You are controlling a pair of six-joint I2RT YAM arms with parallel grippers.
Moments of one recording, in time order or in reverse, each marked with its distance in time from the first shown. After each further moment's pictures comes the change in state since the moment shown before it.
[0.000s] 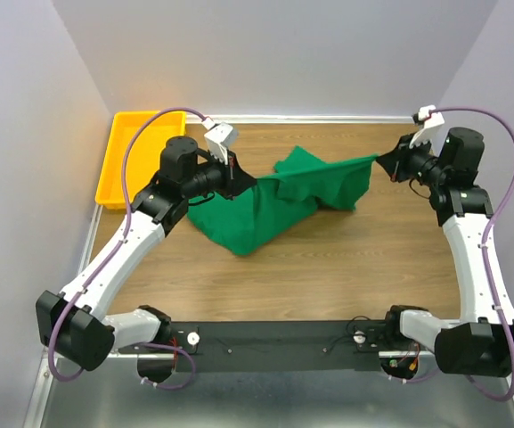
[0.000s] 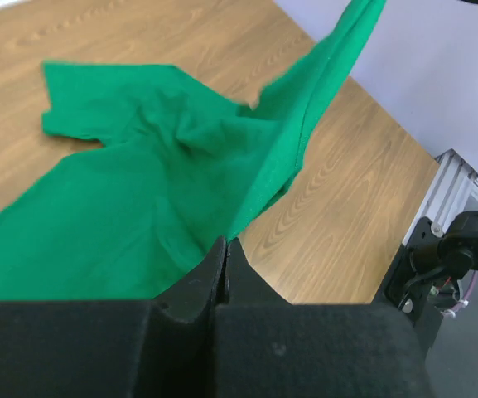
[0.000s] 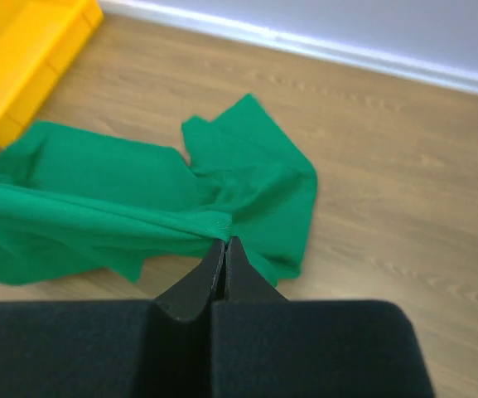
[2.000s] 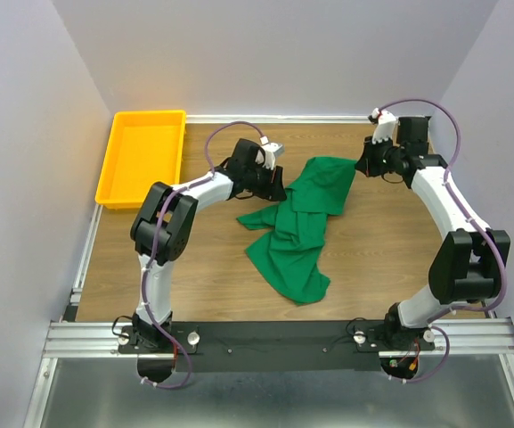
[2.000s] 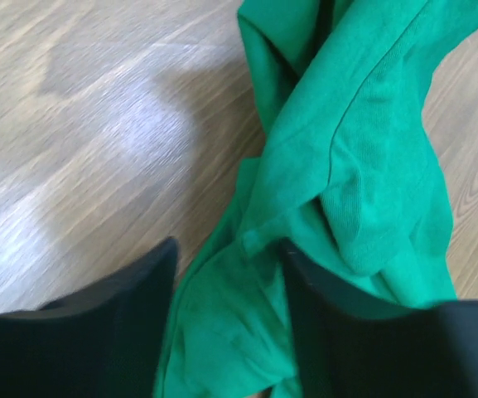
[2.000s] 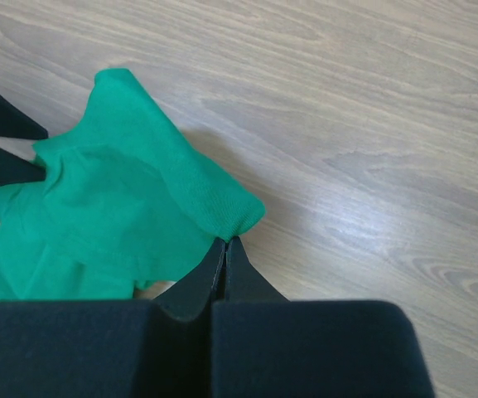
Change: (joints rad) left arm -0.046 0.843 0.242 0.170 -0.016 0.061; right arm 0.103 0.438 0.061 0.000 0.123 -0.115
